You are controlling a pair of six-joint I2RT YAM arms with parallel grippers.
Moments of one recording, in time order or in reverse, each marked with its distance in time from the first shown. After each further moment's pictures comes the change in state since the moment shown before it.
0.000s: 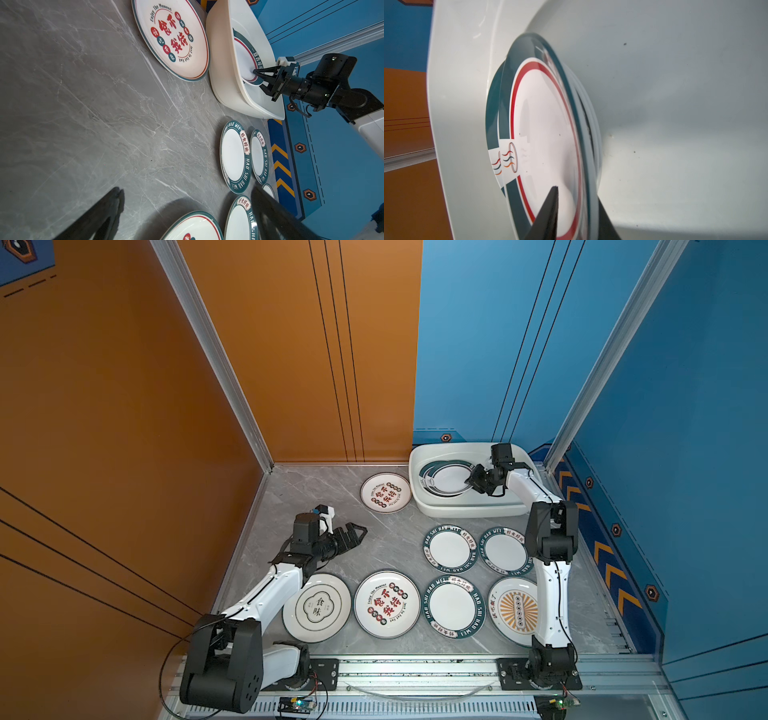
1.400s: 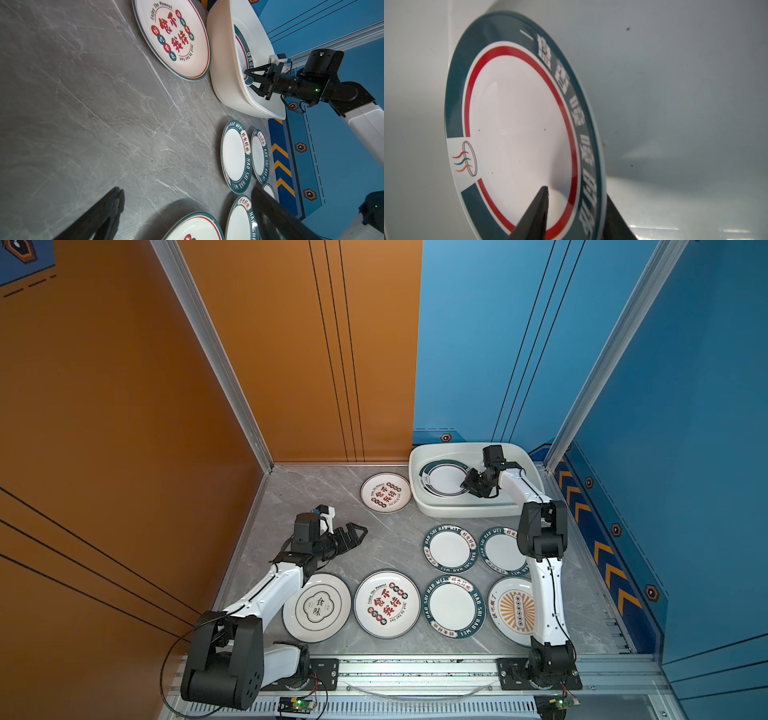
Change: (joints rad) left arm 0.000 0.014 0.000 0.006 0.003 0.001; right arm 0.030 0.108 0.140 -0.100 0.058 -0.086
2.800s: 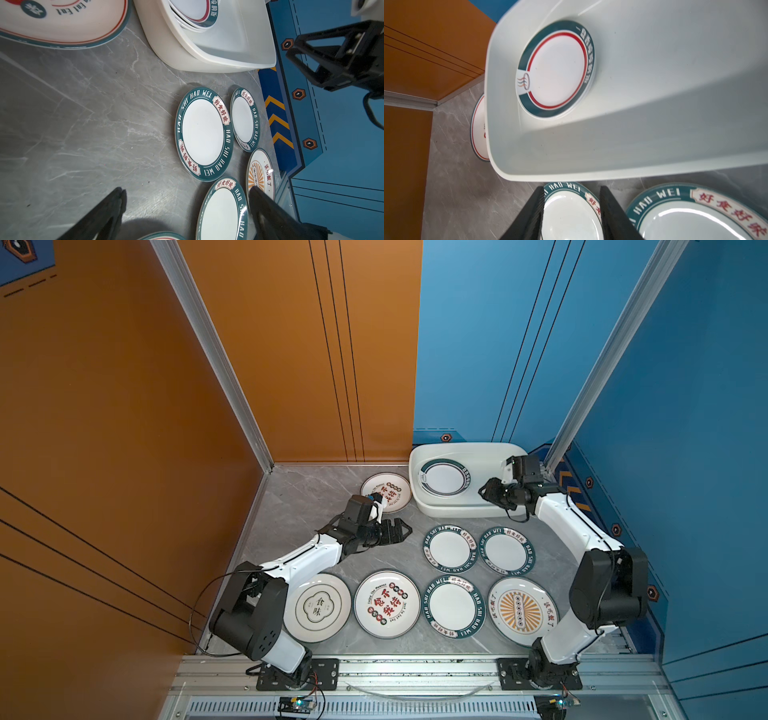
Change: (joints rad) left arm -0.361 0.314 0.345 -0.095 -0.064 0.035; right arm 0.003 -0.847 -0.879 0.211 0.045 -0.127
